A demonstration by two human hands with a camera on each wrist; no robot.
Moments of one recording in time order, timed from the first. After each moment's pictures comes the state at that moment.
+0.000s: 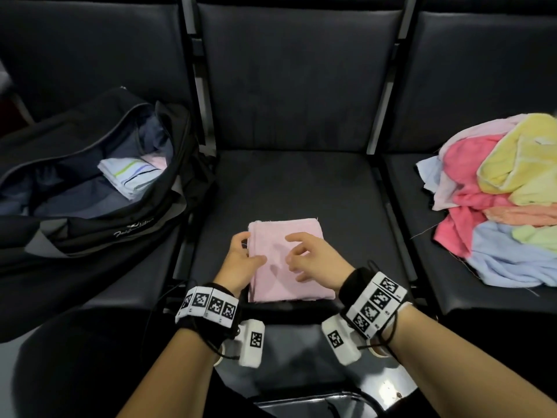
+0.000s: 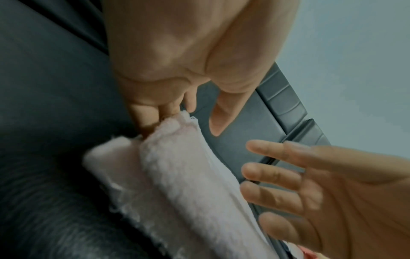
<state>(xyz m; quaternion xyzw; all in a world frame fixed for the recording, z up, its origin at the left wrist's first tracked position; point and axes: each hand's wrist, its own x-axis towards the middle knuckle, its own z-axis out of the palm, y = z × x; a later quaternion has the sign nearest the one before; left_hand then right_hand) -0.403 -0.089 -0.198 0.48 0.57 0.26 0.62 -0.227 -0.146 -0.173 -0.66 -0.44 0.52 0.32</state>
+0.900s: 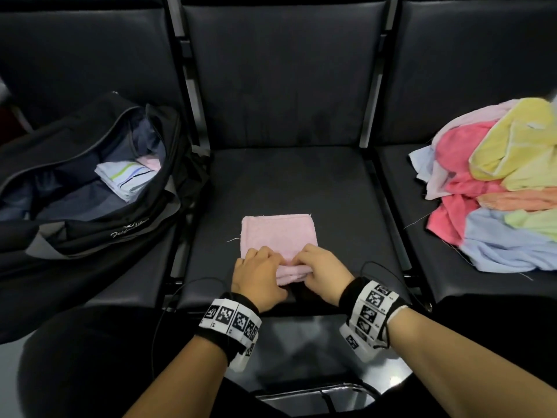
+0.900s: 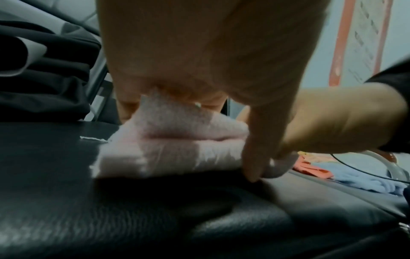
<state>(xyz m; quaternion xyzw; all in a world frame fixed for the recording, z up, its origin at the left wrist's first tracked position) -0.377 -0.128 -0.199 0.85 0.49 -0.04 0.19 -0.205 -0.177 -0.203 -0.64 -0.70 0.28 0.16</state>
